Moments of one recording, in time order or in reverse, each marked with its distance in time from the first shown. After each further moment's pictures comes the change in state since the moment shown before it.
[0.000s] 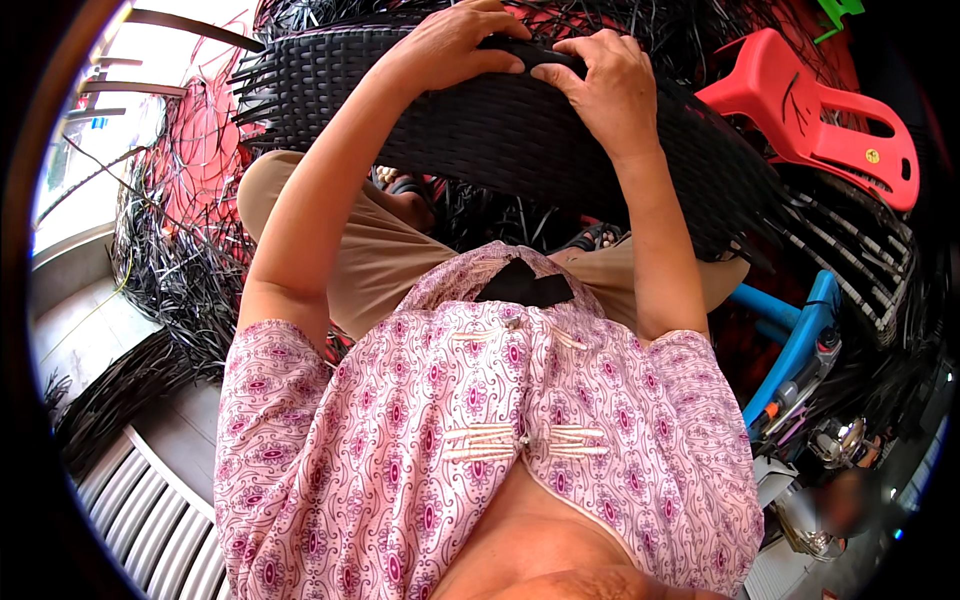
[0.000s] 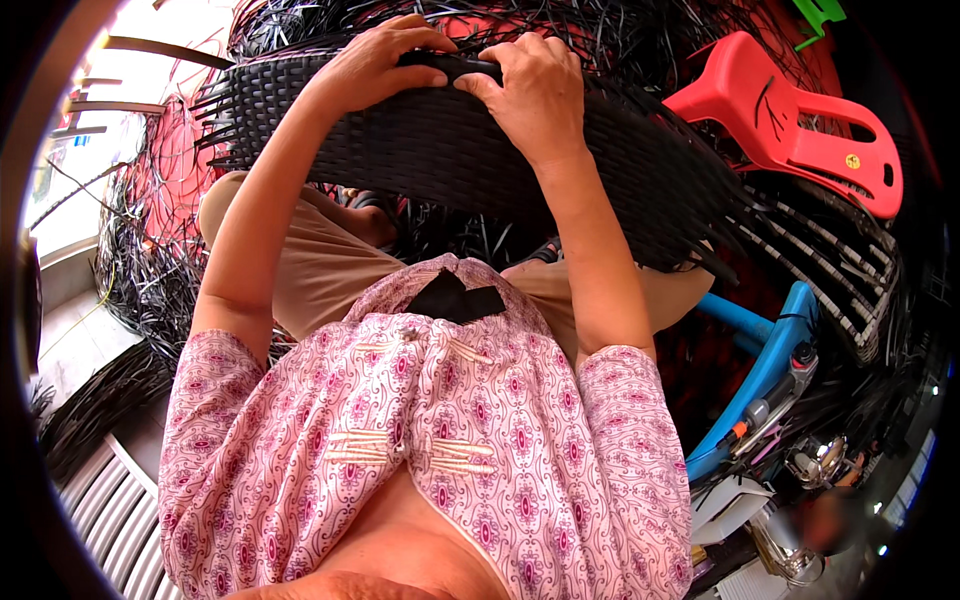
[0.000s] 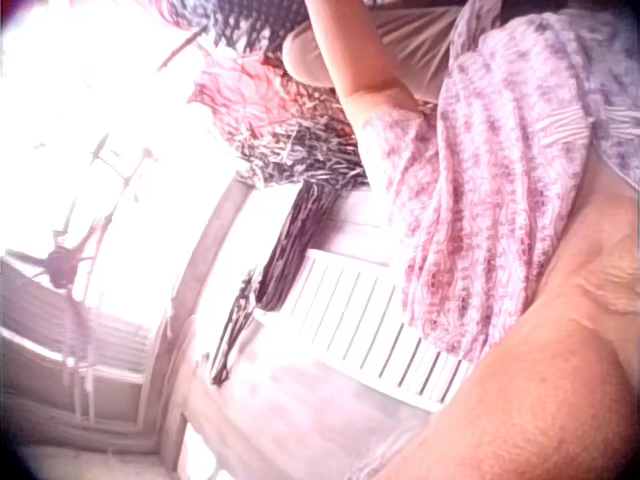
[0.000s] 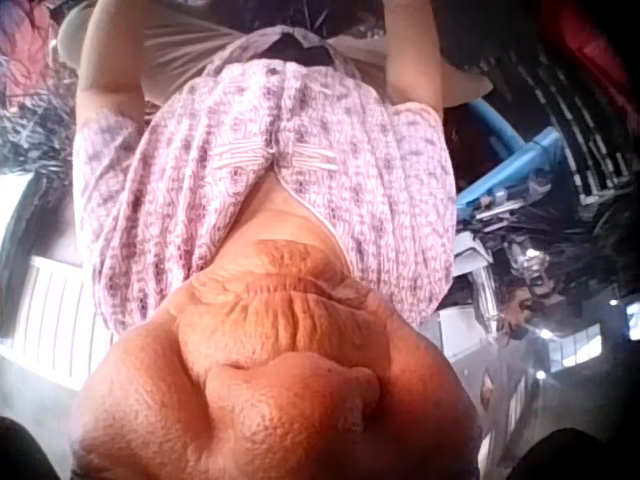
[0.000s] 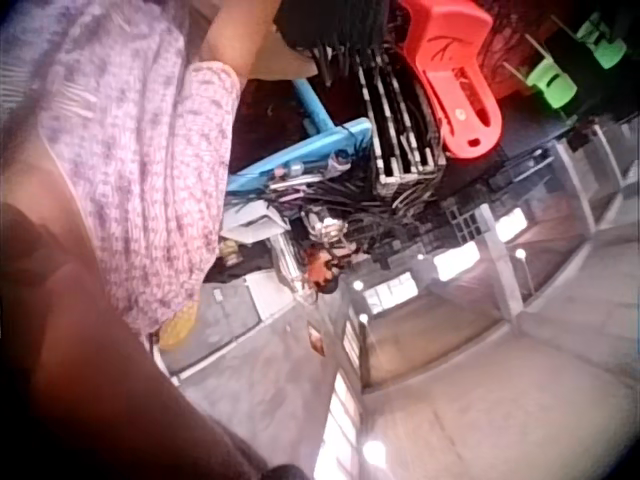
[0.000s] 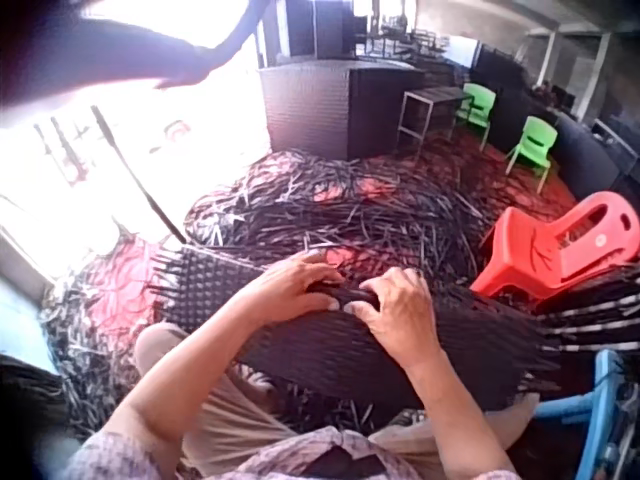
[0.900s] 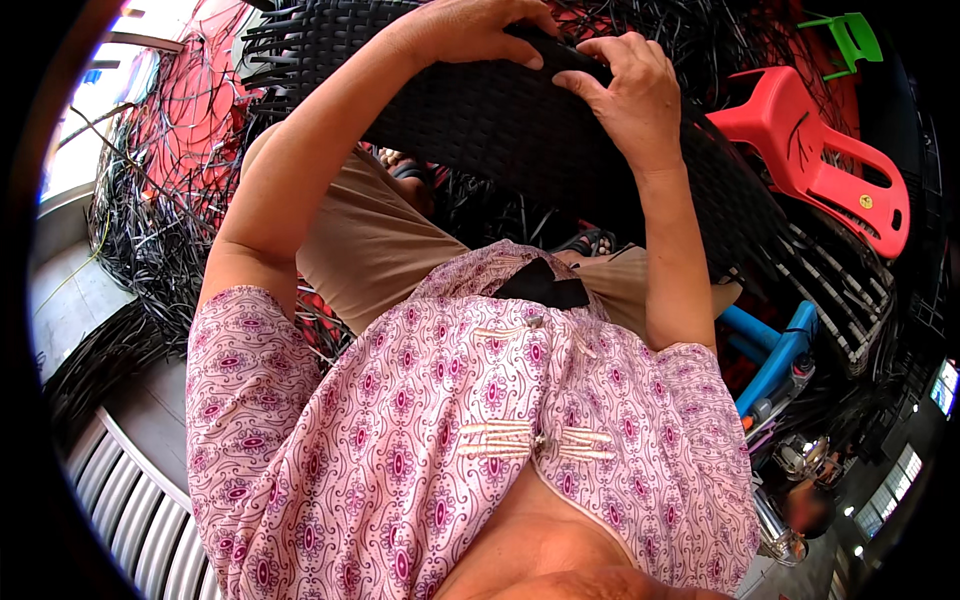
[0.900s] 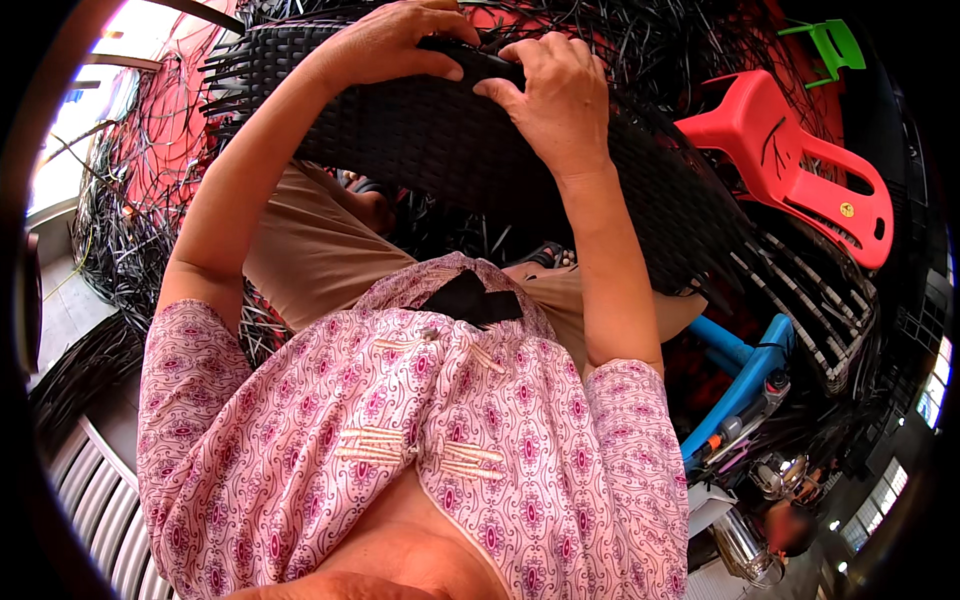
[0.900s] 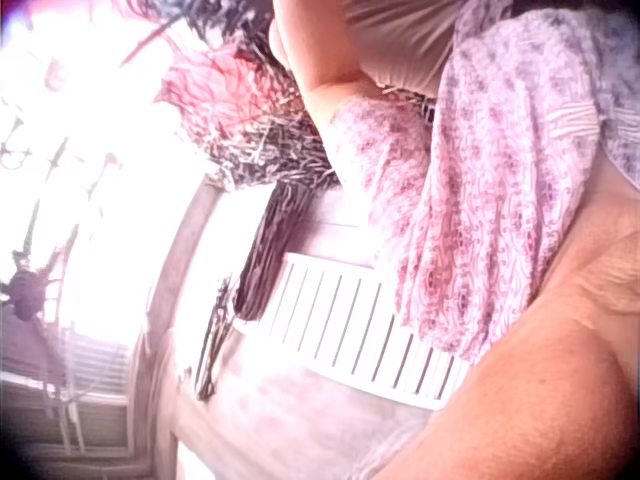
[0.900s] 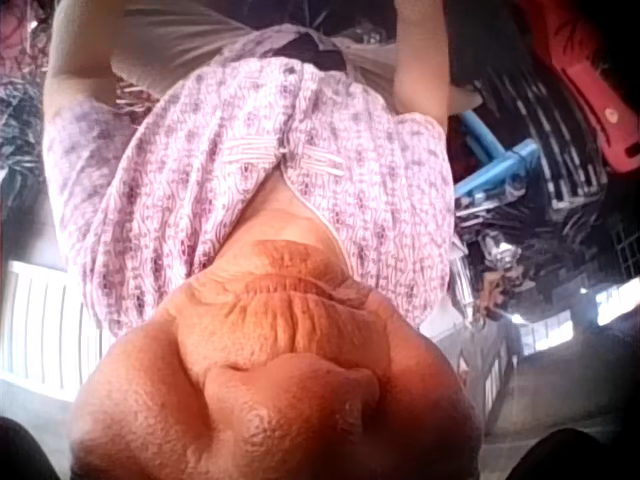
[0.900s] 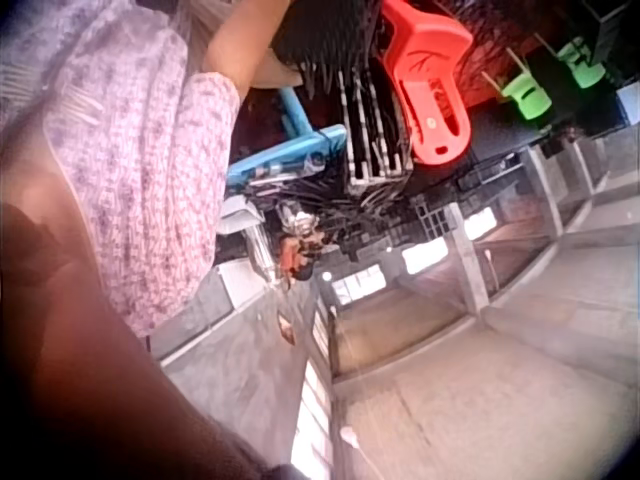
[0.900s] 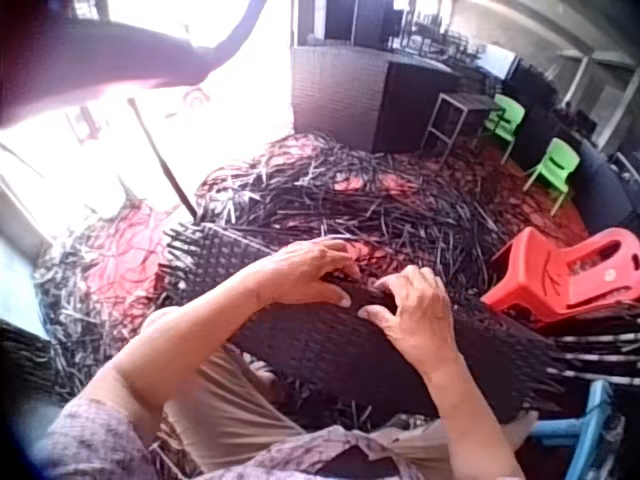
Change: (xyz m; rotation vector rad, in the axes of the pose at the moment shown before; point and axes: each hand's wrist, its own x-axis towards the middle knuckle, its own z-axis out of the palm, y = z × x) left_hand -0.015 -0.030 -0.037 -0.101 -0.063 0.085; right_hand 0.029 -0.032 0.015 0.016 -0.117 -0.085
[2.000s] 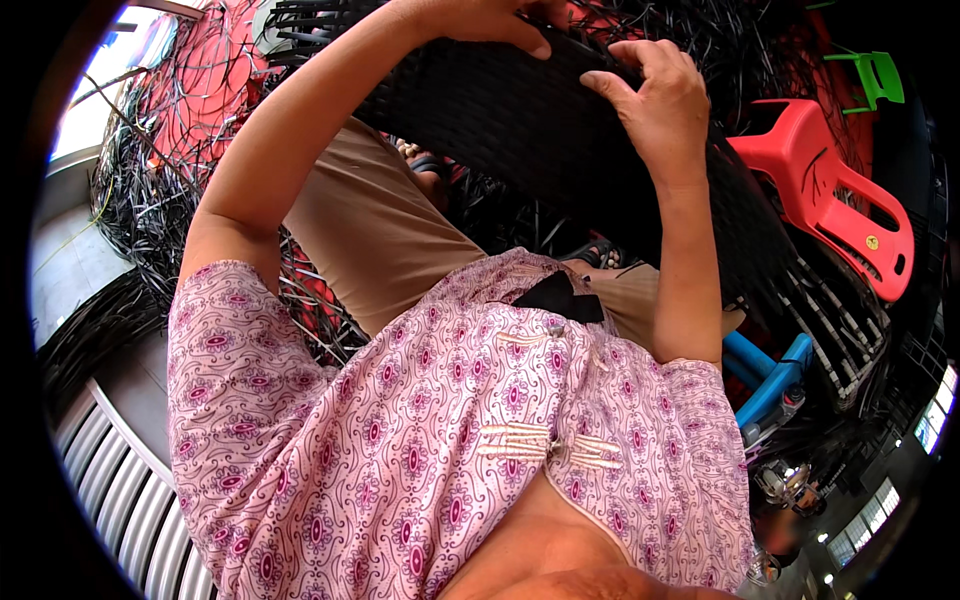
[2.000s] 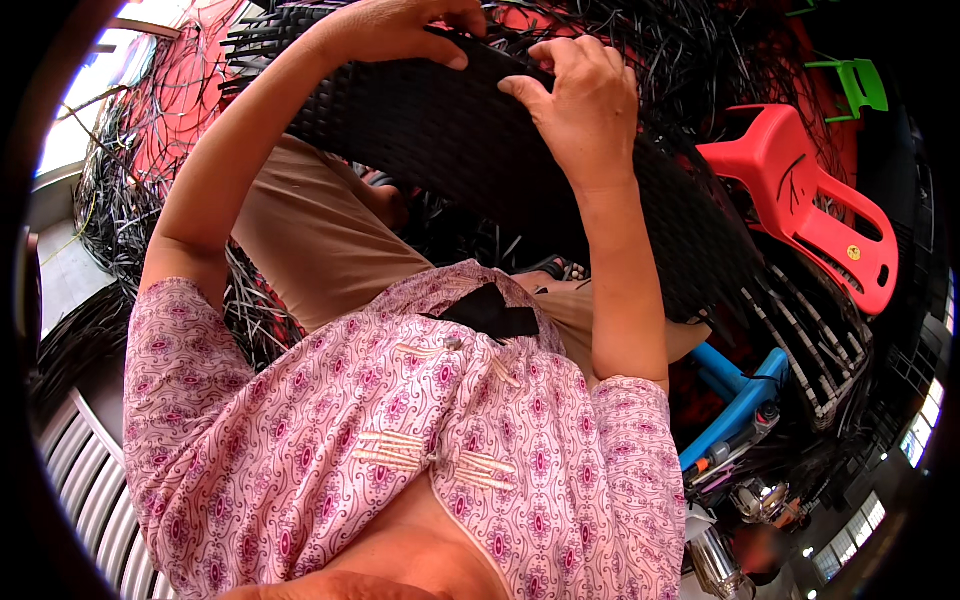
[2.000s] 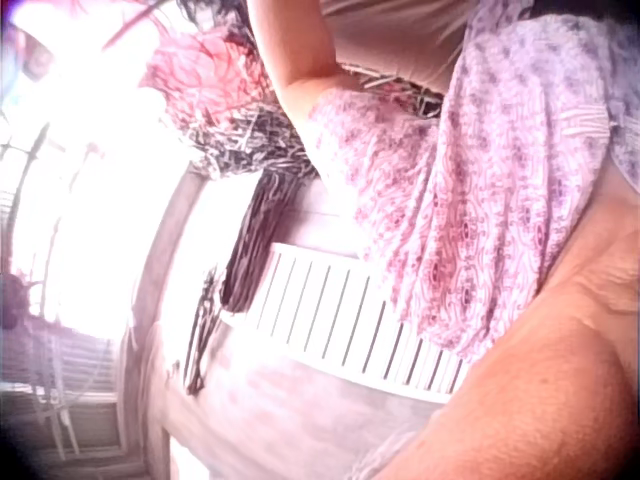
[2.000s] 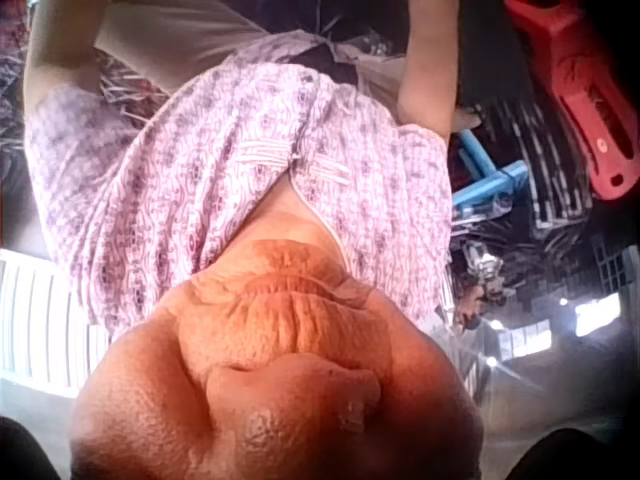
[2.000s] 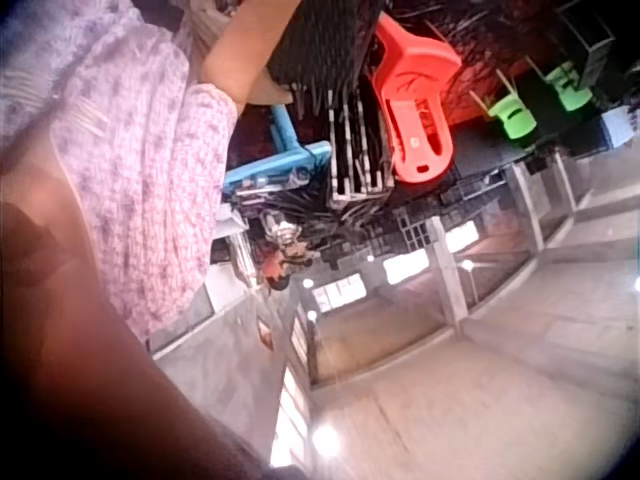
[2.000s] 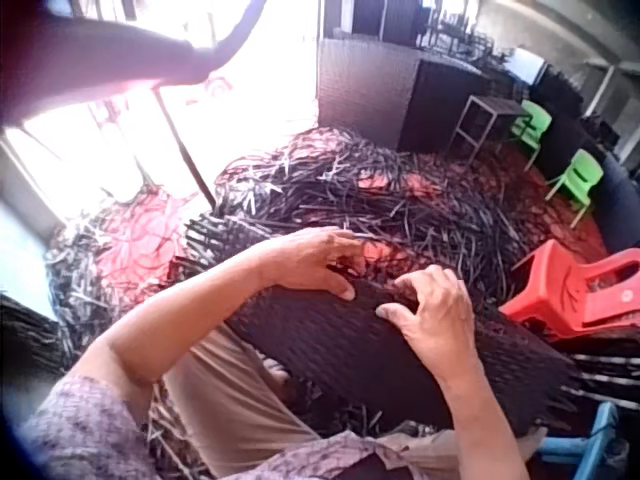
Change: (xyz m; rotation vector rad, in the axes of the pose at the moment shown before) left_hand -0.020 -0.038 -0.032 -0.032 -0.084 -0.026; right_hand 0.027 -0.020 0.011 0.050 -0.049 0.051
